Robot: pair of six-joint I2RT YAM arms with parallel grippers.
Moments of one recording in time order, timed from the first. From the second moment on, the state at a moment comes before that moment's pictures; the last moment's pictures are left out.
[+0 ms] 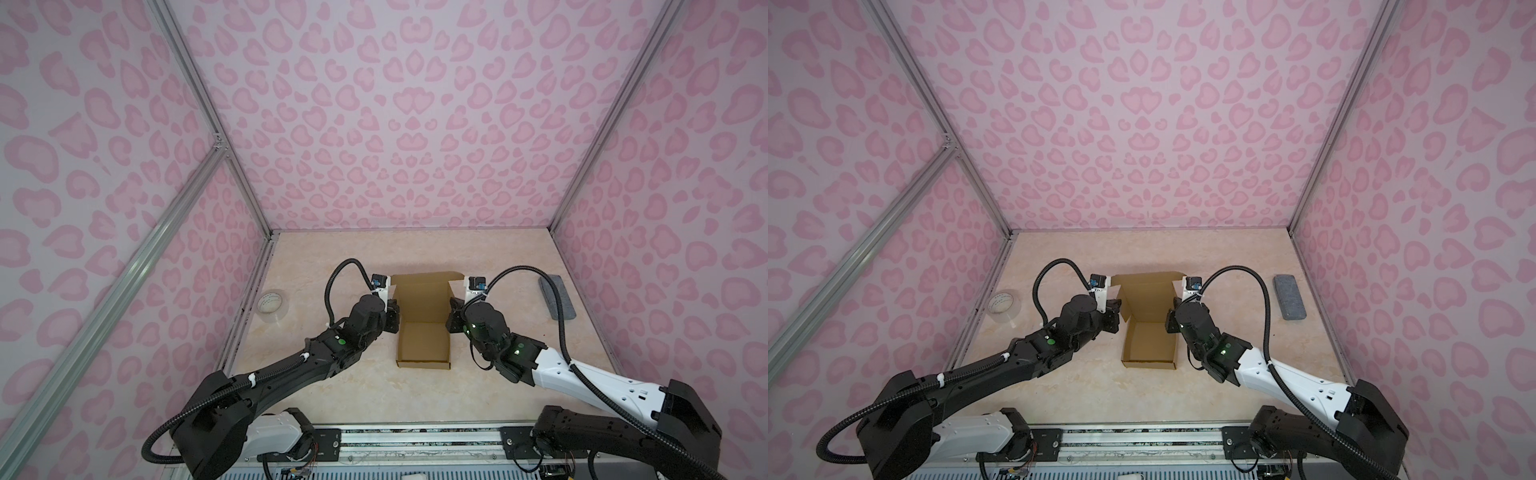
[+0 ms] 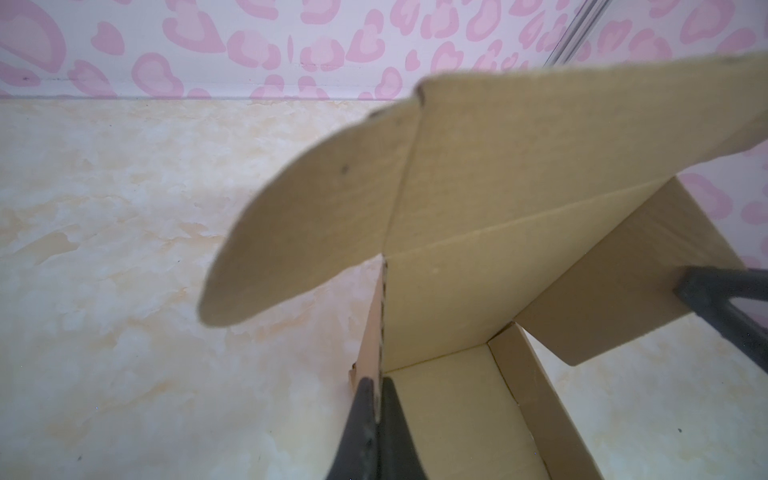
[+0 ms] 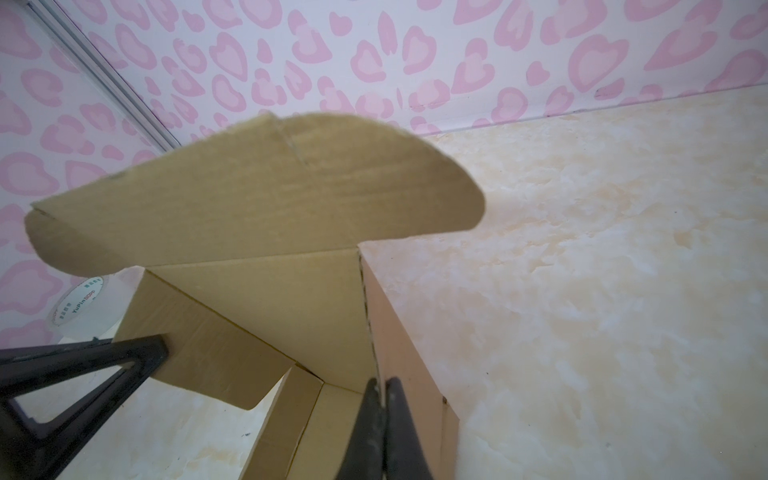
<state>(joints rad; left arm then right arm) -0.77 1.26 0.68 0.11 -0.22 -0.40 0.85 1.15 0.66 0.03 0.50 0.54</state>
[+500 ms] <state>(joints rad) -0.83 1.26 0.66 0.14 -0.26 -0.51 0.91 1.16 0.64 0.01 0.59 0.61</state>
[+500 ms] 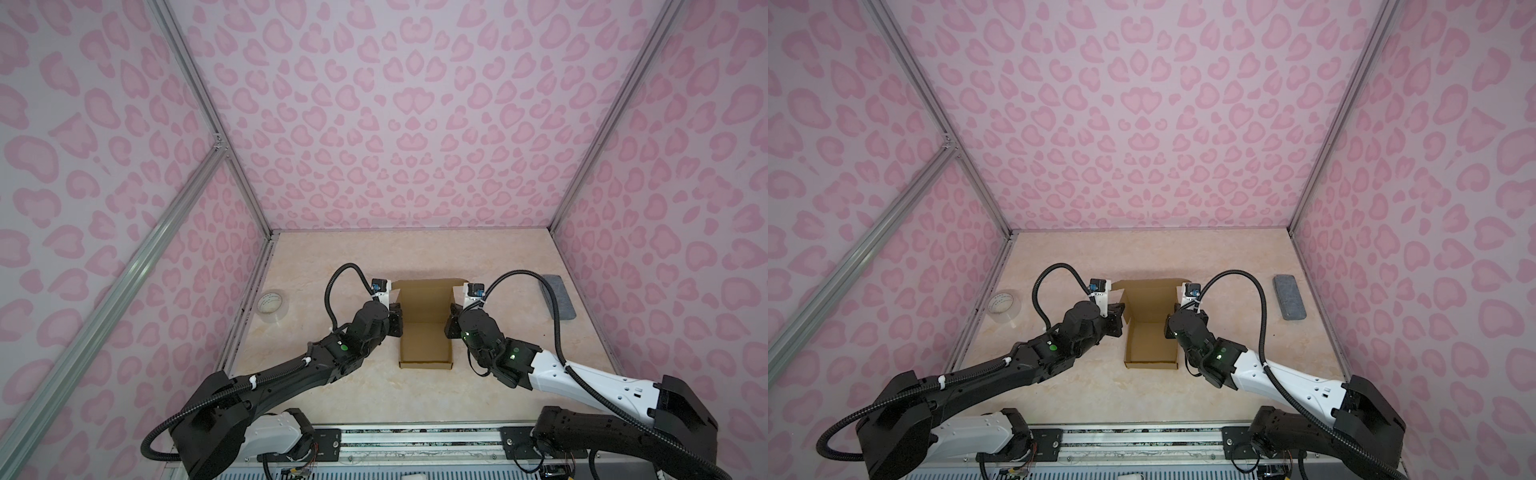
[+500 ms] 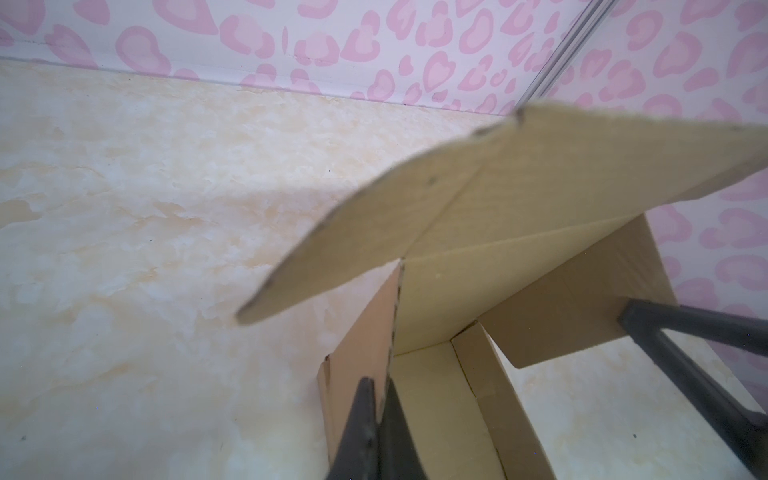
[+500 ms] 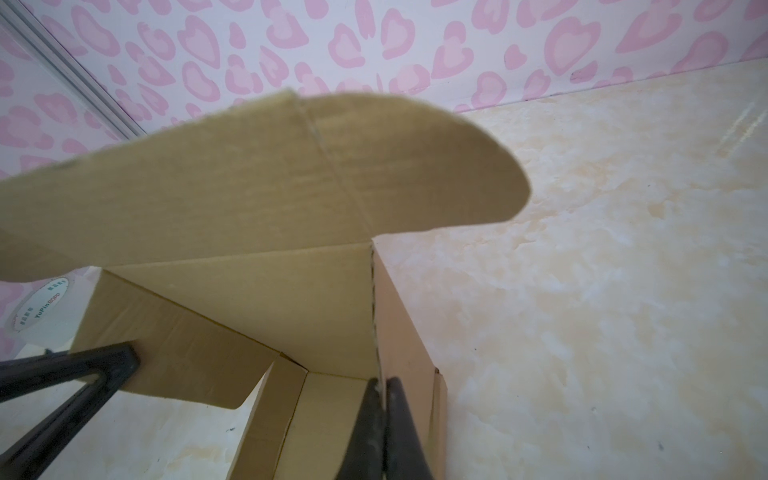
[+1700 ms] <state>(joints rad) -0.91 1.27 0.62 0.12 -0.40 -0.91 1.06 1.14 0.53 0.04 0.73 0.65</state>
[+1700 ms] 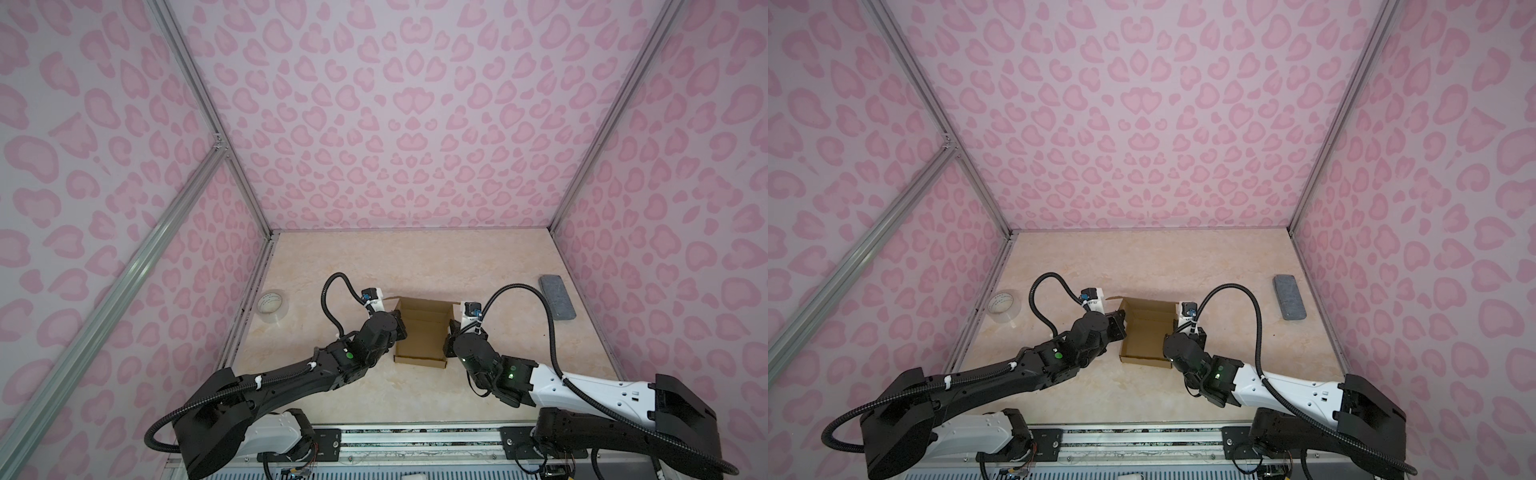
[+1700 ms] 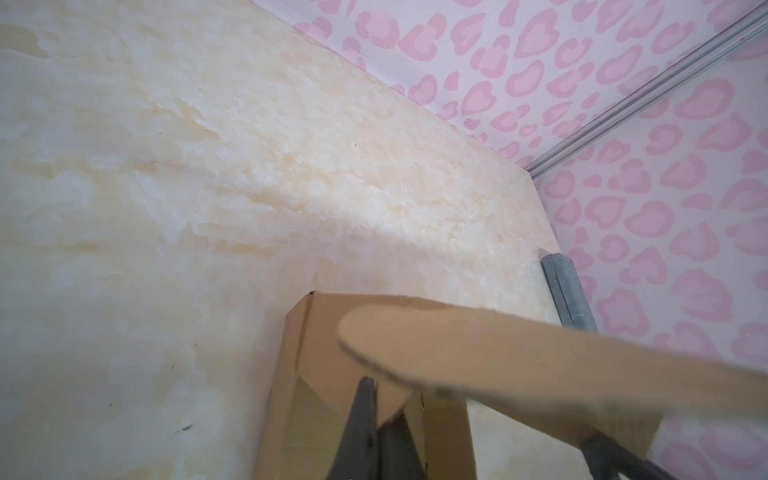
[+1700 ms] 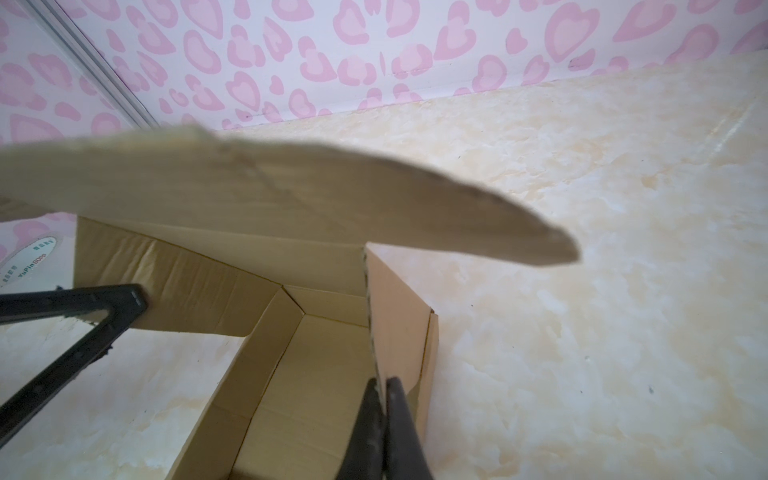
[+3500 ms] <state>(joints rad) -0.97 0.95 0.61 -0.22 -0.43 -0.96 1.07 1.18 0.40 0.15 0.75 0.64</state>
